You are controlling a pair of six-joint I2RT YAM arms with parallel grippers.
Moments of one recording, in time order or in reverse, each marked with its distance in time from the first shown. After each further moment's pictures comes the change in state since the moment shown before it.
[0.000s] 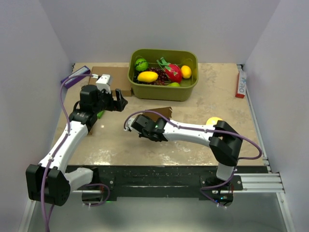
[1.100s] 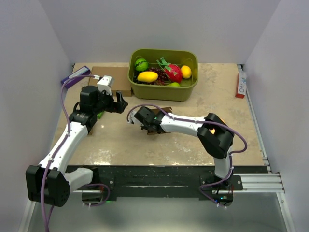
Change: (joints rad) left arm 0.000 -0.010 -0.013 -0.010 0.024 0.048; right arm -0.129 0.133 0.032 0.121 -0.008 -0.133
